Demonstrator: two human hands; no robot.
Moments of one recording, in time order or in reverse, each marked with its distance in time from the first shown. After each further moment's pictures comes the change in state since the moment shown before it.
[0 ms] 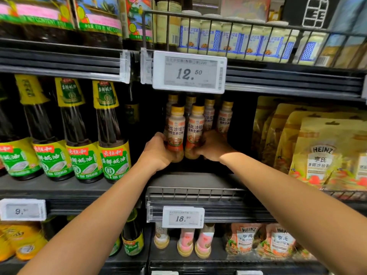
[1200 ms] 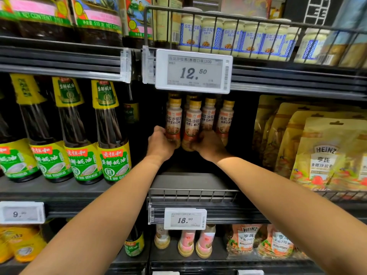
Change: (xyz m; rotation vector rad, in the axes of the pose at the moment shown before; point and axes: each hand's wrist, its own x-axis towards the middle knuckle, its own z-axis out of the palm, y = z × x) left_hand 0.043 -0.011 0.022 -0.028 0.235 0.014; right_hand 0.027 0.012 0.024 0.071 0.130 0.048
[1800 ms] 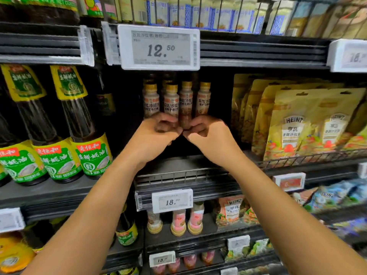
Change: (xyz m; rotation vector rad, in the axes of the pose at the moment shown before) left_hand -0.090 0.070 -0.054 -0.347 -0.456 0.130; right_hand -0.115 -0.030 -0.057 0.238 0.171 -0.140
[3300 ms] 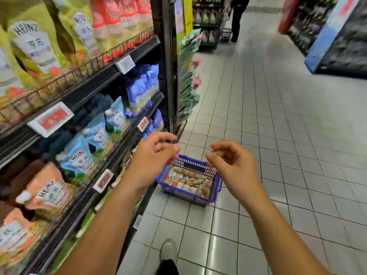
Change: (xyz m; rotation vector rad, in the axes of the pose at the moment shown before) left_hand -0.192 0.058 0.582 -0.304 -1.114 -0.088; right_hand -0.454 0.145 -0.391 -0.002 1.121 0.691
